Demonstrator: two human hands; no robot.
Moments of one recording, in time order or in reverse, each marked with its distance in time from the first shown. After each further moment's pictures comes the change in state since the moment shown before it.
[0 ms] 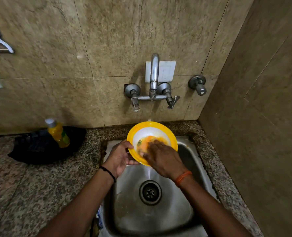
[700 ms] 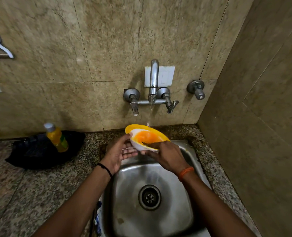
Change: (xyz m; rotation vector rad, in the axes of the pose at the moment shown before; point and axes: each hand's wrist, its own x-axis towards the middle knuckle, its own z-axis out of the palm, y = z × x) left_hand -0.006 0.027 0.010 0.056 0.034 0.131; right_hand 0.019 0.019 -0.013 0.180 0.233 -0.046
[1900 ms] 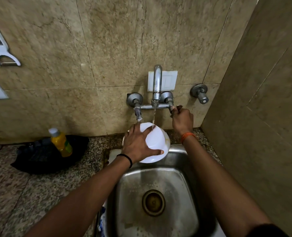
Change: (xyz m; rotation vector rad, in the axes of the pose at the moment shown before) left_hand 0.036 0.008 0.031 1.559 0.123 0.705; right_hand 0.108 0.021 -0.050 0.469 0.451 0.582
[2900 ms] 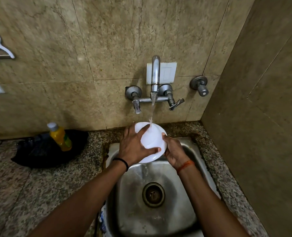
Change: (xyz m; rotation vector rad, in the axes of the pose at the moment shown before) left_hand -0.026 -0.006 0.017 -0.113 0.079 -0.064; right_hand -0.083 0.071 0.028 0.894 -0.435 0.598
